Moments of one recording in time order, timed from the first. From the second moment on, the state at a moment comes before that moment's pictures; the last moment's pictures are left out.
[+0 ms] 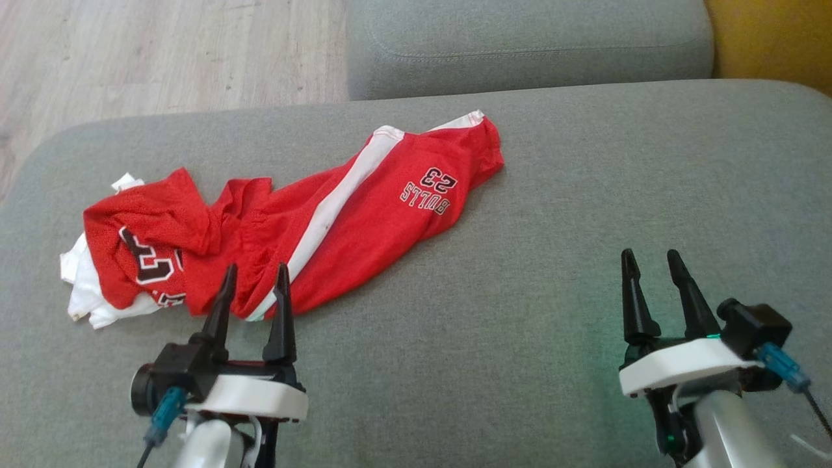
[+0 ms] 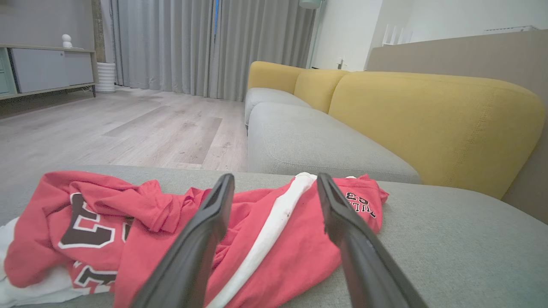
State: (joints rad) left arm -0.12 0.06 -0.19 0.30 -0.27 -0.05 -0.25; right arm -0.13 -0.05 0.07 0.41 0.29 0.13 -0.25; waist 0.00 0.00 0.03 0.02
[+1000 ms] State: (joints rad) left arm -0.35 0.05 -0.24 0.53 -0.19 -0.07 -0.23; right arm -0.23 -0.05 0.06 0.37 0.28 0.13 -0.25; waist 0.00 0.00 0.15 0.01
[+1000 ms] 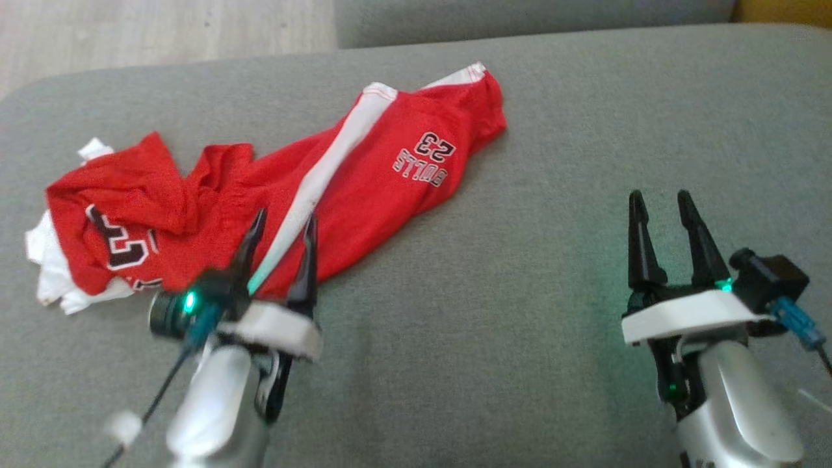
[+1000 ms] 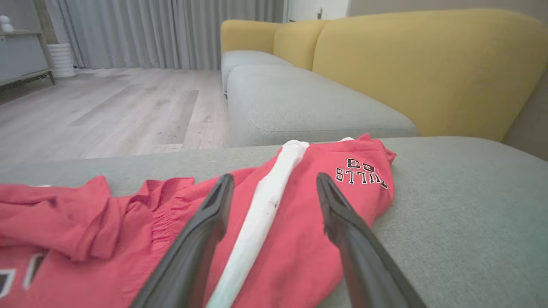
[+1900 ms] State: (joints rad) left arm -0.85 0.09 -0.29 1.06 -0.12 -0.03 -0.05; right arm -0.30 -0.05 0.12 0.30 0.31 0.13 -0.25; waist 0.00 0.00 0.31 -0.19
